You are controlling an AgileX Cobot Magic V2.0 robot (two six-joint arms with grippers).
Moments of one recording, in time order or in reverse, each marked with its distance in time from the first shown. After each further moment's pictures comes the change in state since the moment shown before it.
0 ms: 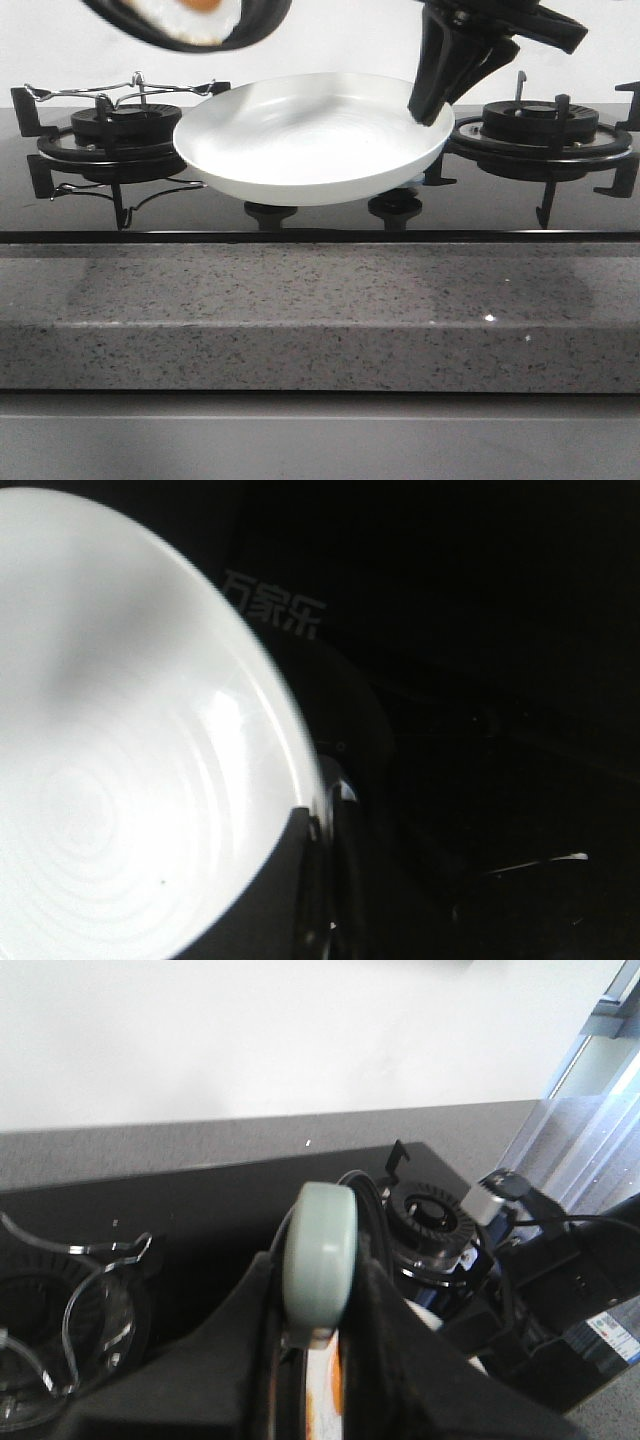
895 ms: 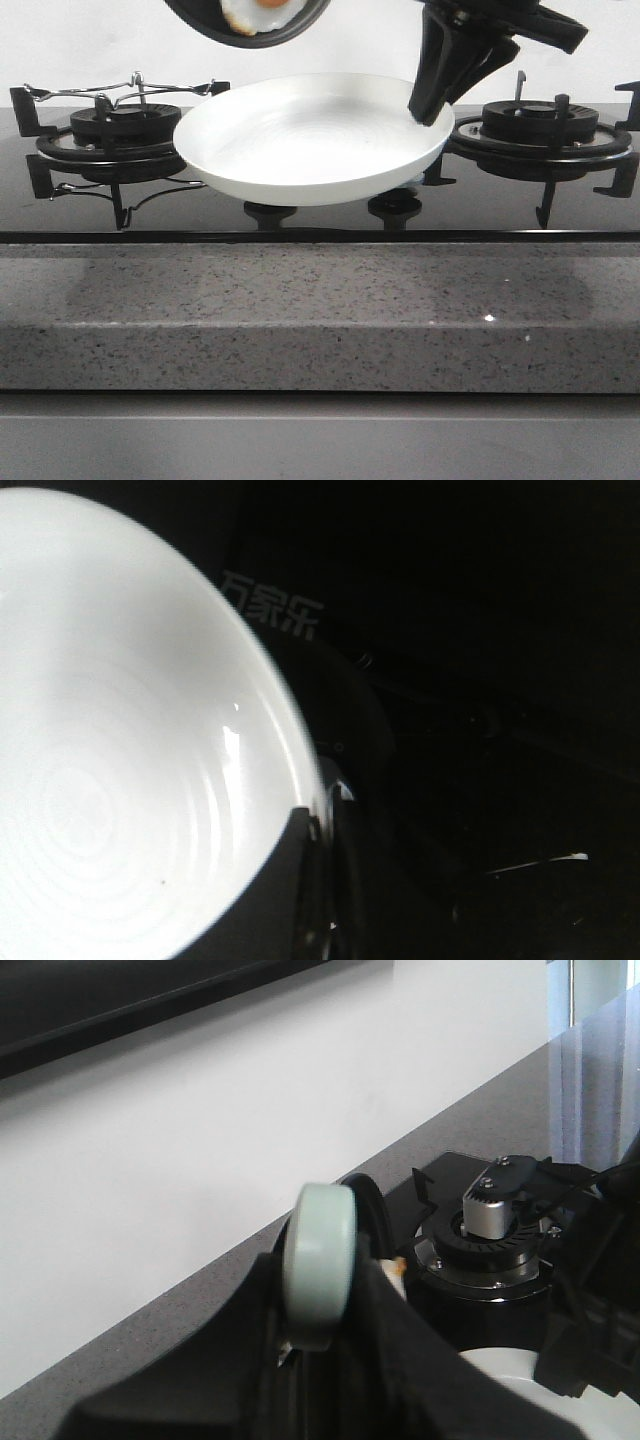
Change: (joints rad) left arm -0.317 0.094 0.001 0.003 -0.360 0.515; right arm 0.000 0.000 0.000 0.000 0.000 0.000
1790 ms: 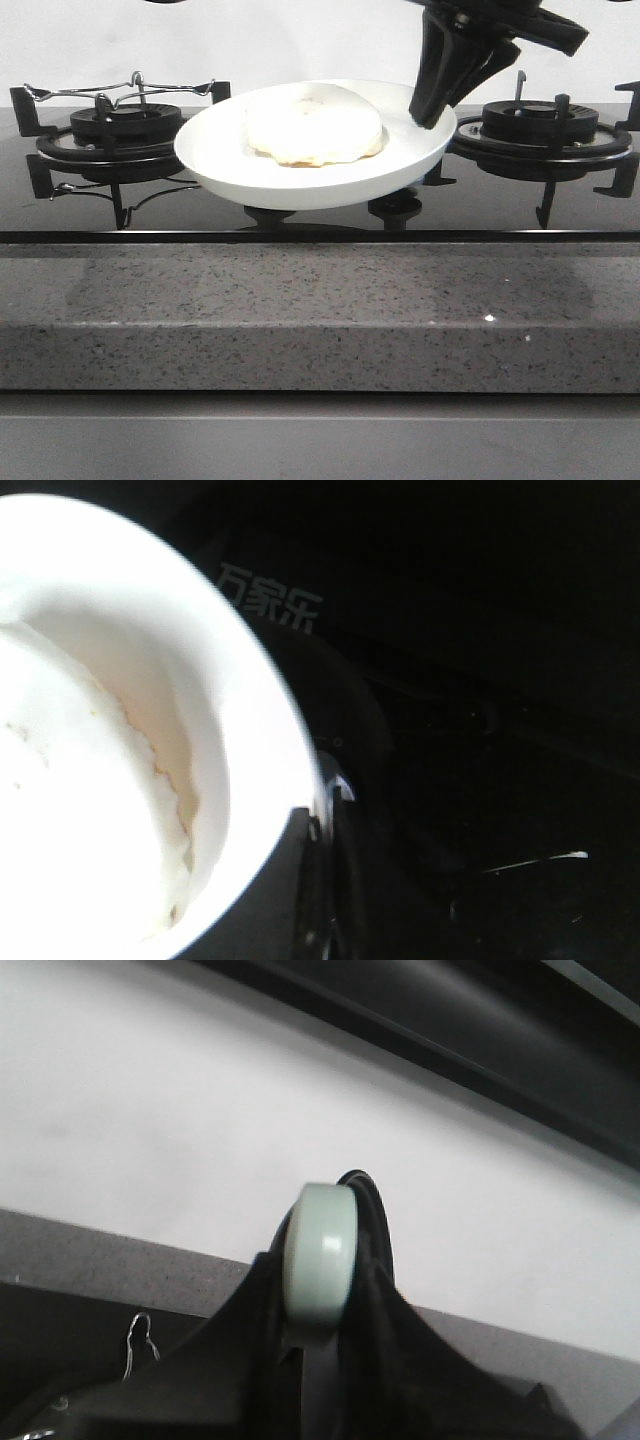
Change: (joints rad) left arm 0.451 0.132 0.000 -0.644 0.041 -0.118; right arm 0.000 0.000 0.004 -0.003 0.003 0.000
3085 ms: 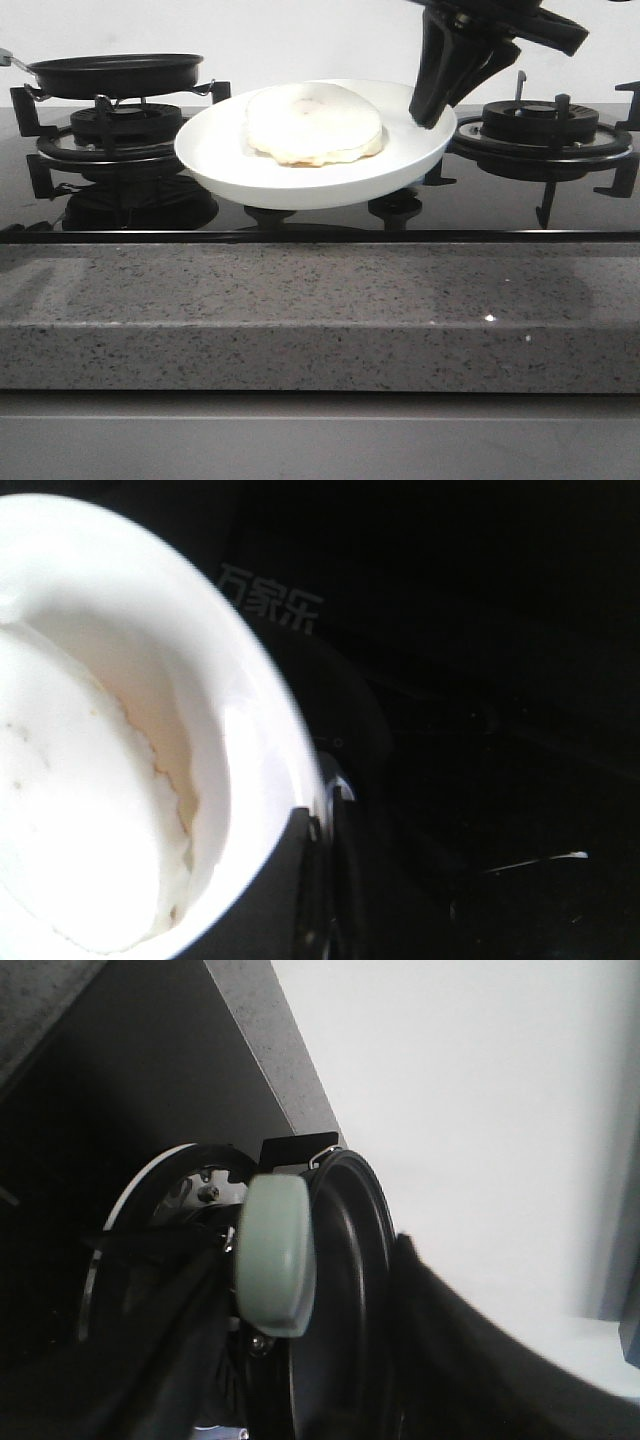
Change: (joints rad) left arm 0.333 0.466 0.000 -0.082 0.518 -0.393; right arm 0.000 0.000 0.000 0.000 0.000 0.000
